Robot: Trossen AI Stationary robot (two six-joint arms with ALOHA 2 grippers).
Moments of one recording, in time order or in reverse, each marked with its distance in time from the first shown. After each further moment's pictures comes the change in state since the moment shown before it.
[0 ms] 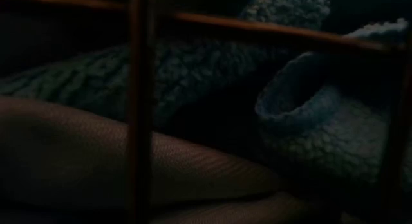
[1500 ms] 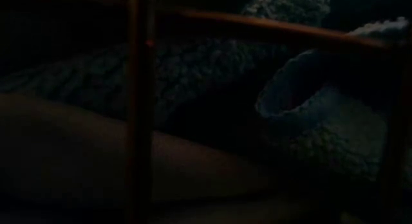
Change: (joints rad) left arm -0.334 0.176 -0.003 0.437 -0.167 0.233; right arm 0.001 0.523 0.000 0.294 -0.094 -0.107
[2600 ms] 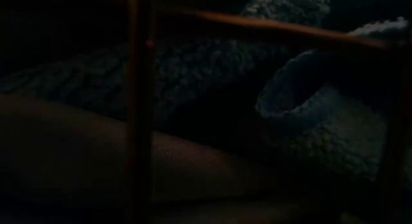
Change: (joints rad) left arm -0.034 -0.179 -0.002 -0.075 0.015 0.028; right arm 0.016 0.065 0.000 0.070 0.014 0.256
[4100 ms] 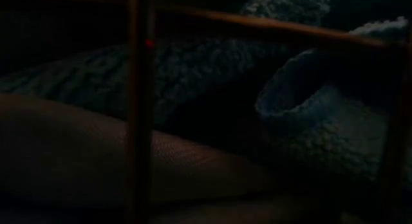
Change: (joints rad) left arm 0.062 0.101 -0.127 0.009 0.089 -0.211; right arm -0.102 0.037 0.152 -0.118 -0.427 0.005
